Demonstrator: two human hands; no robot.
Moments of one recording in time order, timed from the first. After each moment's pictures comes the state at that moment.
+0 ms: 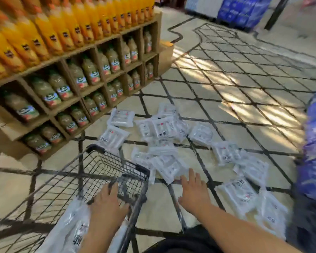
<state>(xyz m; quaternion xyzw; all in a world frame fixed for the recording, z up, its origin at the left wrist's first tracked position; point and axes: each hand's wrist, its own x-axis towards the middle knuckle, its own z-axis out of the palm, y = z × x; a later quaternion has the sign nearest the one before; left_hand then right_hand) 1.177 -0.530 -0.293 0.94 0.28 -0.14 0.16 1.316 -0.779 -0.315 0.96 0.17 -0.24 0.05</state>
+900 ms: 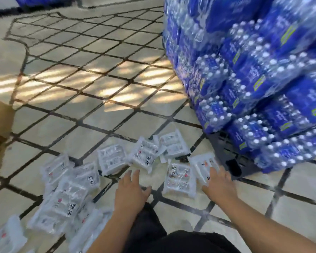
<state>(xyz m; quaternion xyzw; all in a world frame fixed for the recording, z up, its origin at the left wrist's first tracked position) 1.684 -1.017 -0.311 0.95 -0.20 -0.22 0.10 1.532 -1.280 -0.348 0.86 -0.41 -0.26 -0.13</state>
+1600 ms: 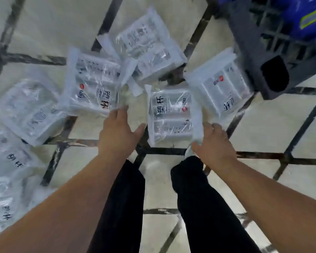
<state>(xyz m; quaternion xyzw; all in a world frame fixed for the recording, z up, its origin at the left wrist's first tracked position) 1.823 -1.189 -0.775 0.89 -0.26 -0.37 0.06 1.604 -1.328 -0.790 0.76 -0.48 -0.36 -0.26</state>
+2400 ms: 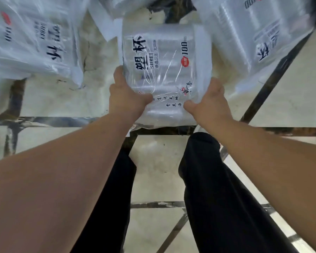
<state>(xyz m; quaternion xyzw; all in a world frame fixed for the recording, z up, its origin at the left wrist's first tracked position) 1.752 -1.187 -1.003 0.86 -0.07 -0.46 0.18 1.575 -1.300 -1.000 0.68 -0.59 -0.20 -0.39</state>
